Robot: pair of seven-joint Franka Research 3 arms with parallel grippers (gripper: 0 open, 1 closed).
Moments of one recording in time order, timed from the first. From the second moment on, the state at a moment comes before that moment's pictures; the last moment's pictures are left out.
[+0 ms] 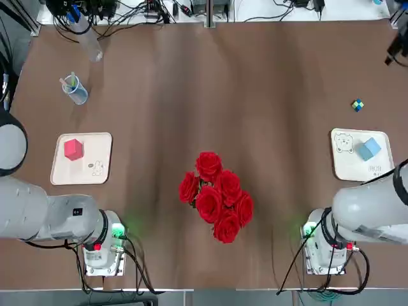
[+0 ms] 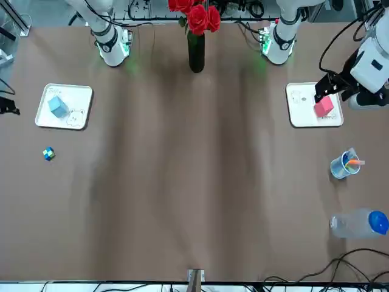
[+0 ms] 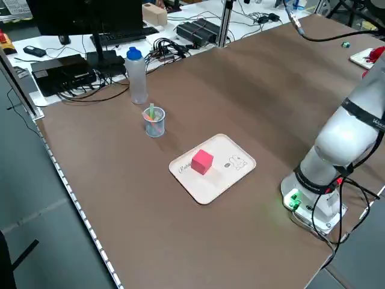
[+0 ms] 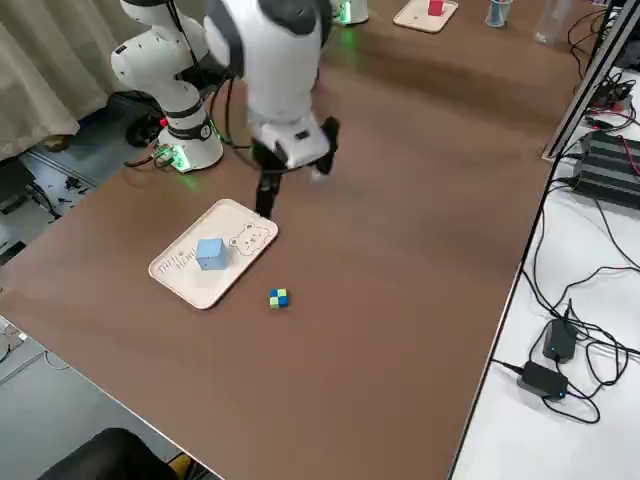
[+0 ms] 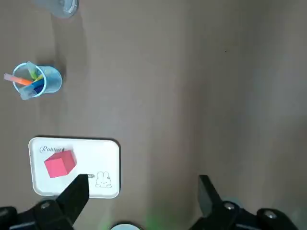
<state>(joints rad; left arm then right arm) 0.05 -0.03 -0.18 -1.58 -0.04 1.51 -0.18 -0.16 0.17 -0.23 -1.68 -0.09 1.70 -0.72</state>
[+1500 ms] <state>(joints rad) 0.05 -0.02 -0.21 -1.58 -0.02 1.56 -0.10 0.05 0.06 -0.12 -1.46 0.03 1.51 -0.07</state>
